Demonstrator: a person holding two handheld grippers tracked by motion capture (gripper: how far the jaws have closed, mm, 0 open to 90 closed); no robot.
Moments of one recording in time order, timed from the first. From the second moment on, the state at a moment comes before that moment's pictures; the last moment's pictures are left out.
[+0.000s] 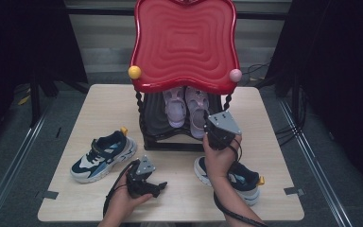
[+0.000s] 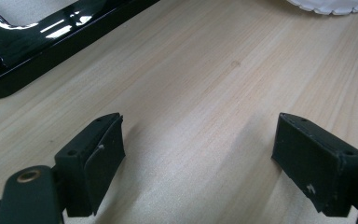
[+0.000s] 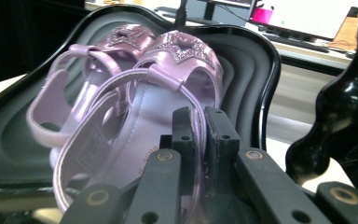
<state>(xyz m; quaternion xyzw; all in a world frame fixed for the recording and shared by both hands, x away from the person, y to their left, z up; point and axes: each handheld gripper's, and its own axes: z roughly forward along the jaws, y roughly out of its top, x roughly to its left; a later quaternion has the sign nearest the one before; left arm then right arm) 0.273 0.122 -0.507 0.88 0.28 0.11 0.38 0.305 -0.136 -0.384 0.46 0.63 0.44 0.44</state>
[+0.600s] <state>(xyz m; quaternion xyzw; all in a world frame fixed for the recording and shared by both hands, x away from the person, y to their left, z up) 0.274 0.122 -0.507 0.88 0.28 0.11 0.38 0.331 -0.126 -0.390 0.48 0.61 0.42 0.47</state>
